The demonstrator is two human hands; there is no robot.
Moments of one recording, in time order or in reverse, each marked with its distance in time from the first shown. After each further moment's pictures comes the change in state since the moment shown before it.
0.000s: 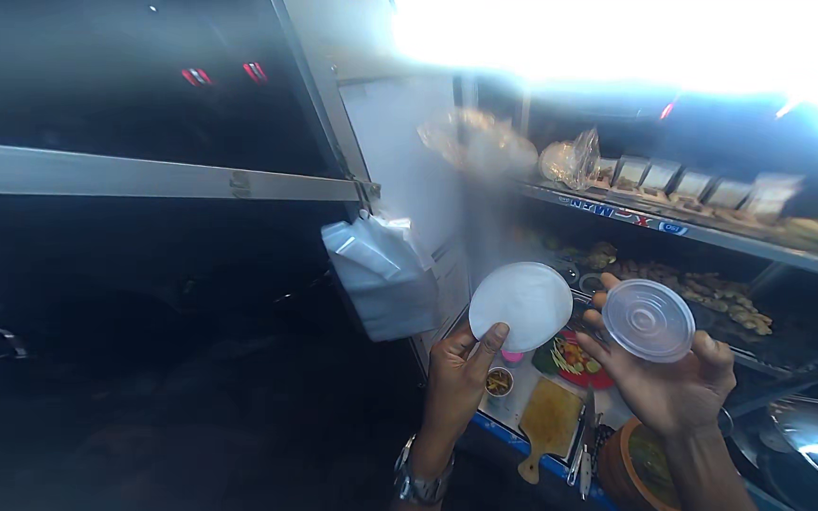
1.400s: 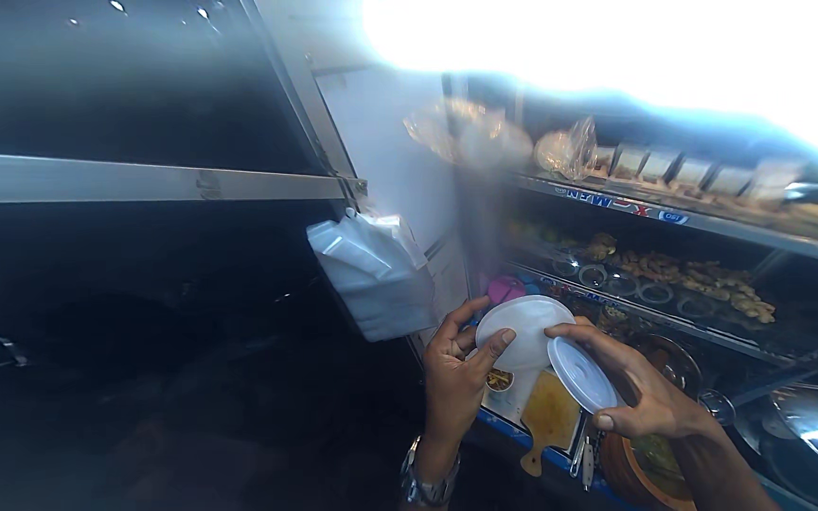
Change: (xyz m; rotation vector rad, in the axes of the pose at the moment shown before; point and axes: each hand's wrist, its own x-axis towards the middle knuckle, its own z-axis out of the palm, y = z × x) left_hand -0.001 0.001 0.008 -0.123 0.051 -0.022; right_hand 0.002 -0.004 -0.009 -1.186 -0.420 0.159
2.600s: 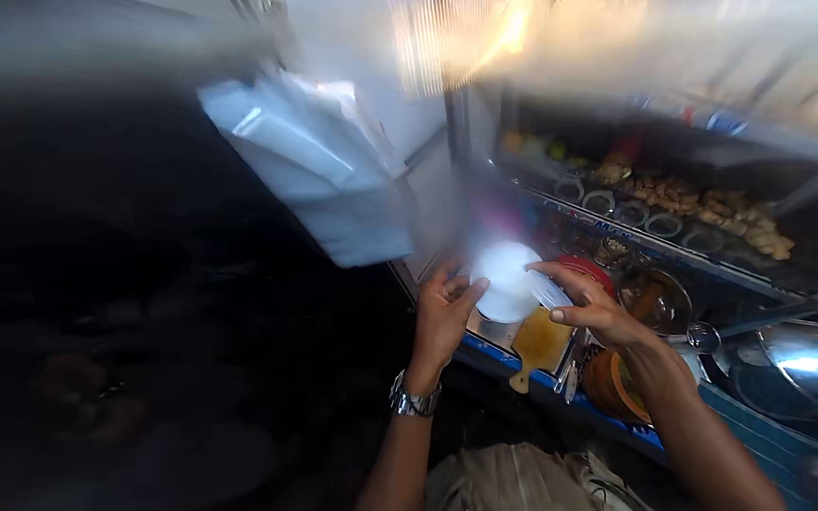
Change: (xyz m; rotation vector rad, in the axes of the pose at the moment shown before) left_hand -0.012 -0.085 -0.047 0.231 -0.027 -0.380; right_hand -0.012 0.088 0.009 0.157 0.124 0.523
